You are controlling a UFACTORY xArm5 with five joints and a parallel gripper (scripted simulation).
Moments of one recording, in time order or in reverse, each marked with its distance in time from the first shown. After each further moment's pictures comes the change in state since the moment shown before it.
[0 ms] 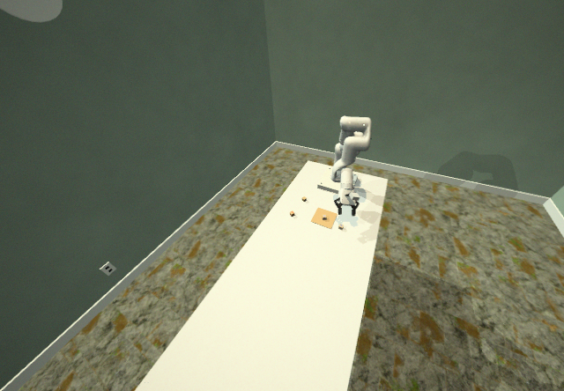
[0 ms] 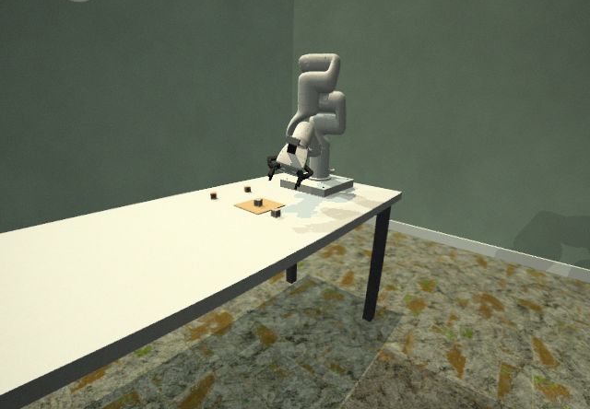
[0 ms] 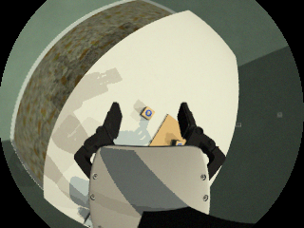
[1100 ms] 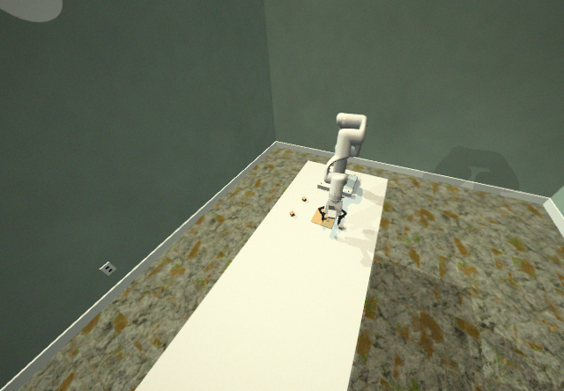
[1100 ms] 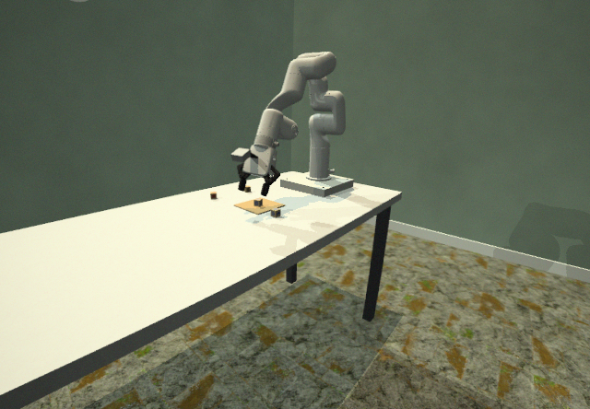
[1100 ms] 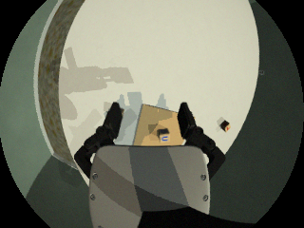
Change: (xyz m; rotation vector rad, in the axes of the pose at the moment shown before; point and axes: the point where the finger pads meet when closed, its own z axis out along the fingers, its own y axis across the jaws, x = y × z) arm -0.035 0.089 0.053 -0.015 -0.524 0.388
